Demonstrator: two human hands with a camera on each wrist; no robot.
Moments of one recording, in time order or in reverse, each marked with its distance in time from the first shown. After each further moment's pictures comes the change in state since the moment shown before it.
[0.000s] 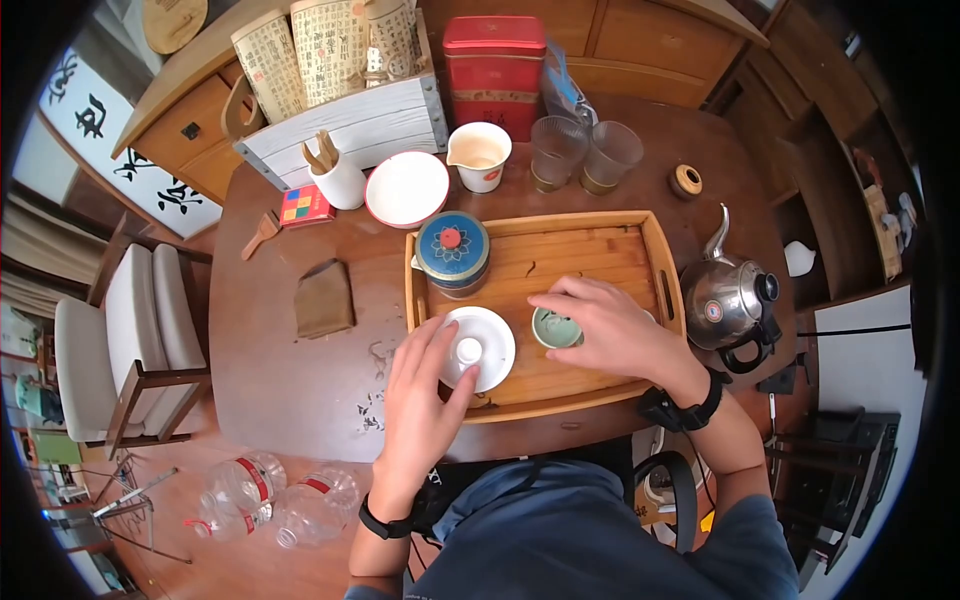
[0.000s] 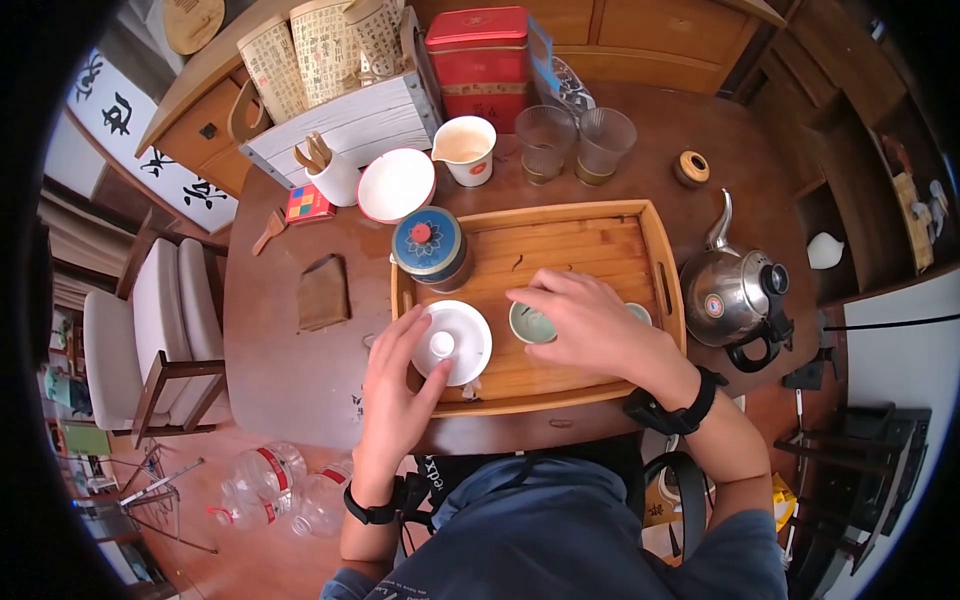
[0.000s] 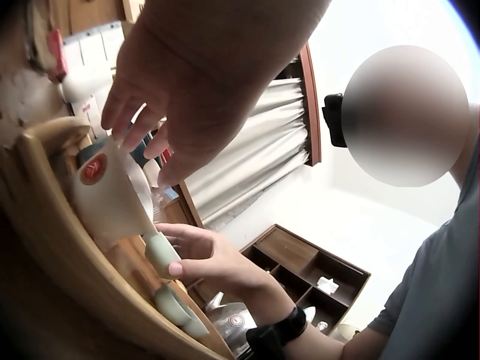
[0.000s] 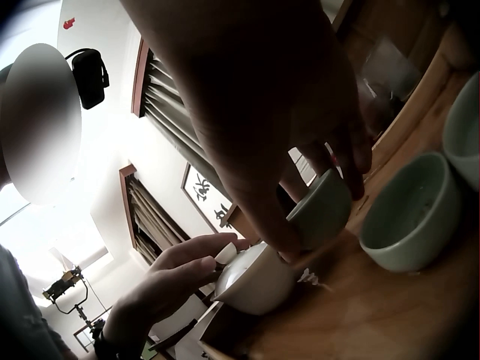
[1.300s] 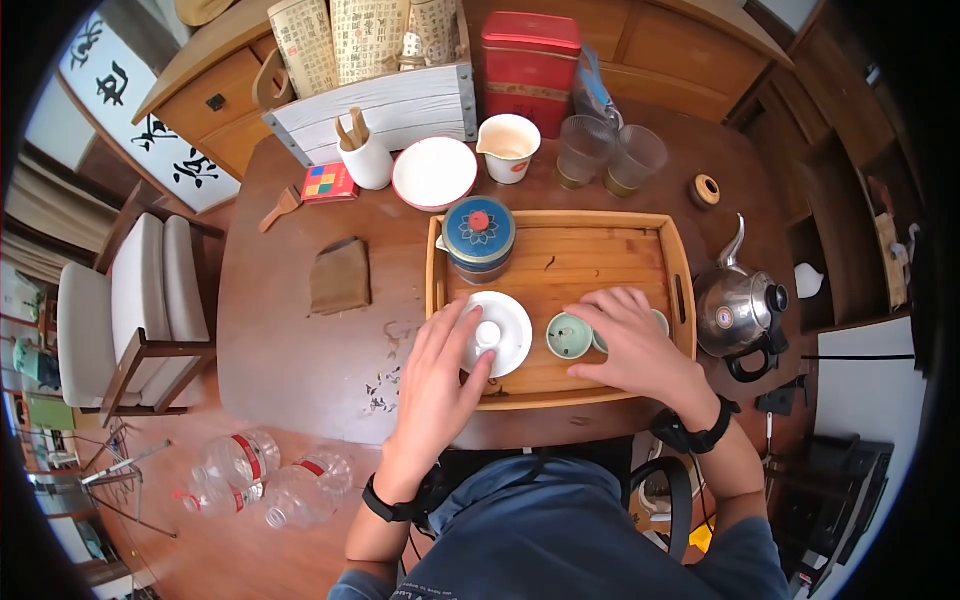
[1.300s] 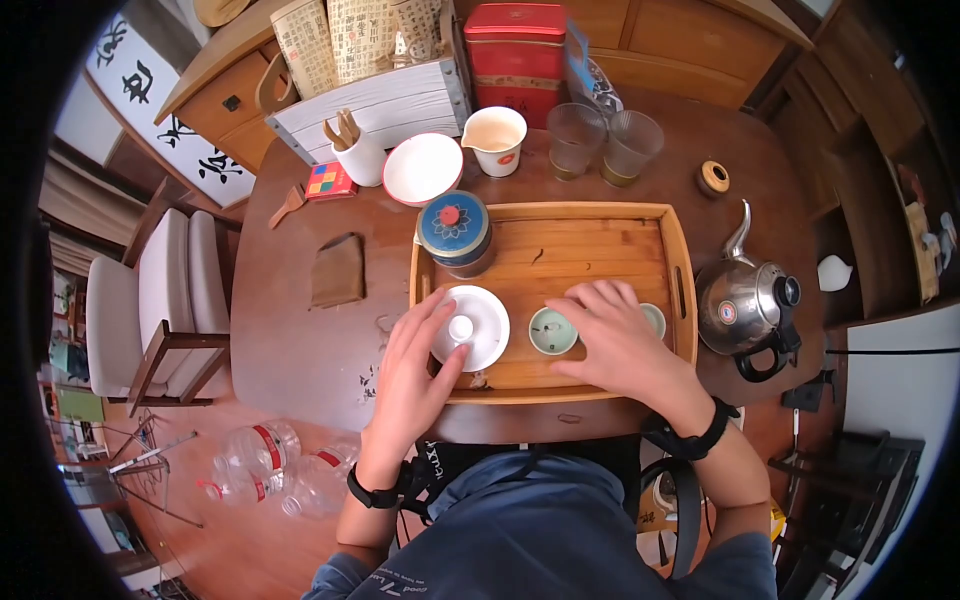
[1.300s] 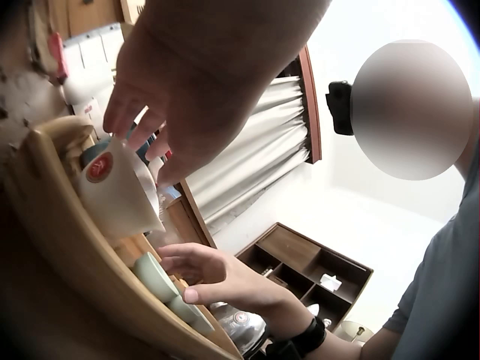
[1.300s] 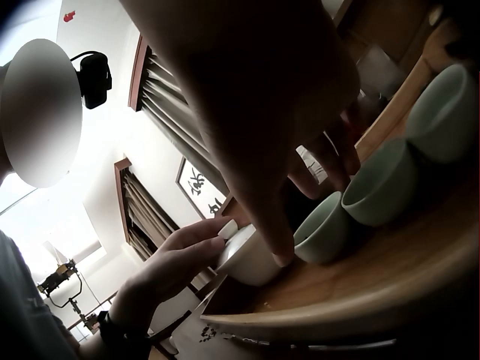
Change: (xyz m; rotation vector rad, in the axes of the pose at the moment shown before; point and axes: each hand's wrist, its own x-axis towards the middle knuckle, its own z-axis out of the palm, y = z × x) left_hand -0.005 -0.004 0.004 -0.002 -0.021 0.020; right_hand -0.029 -0.002 0.012 -0.151 0.090 -0.037
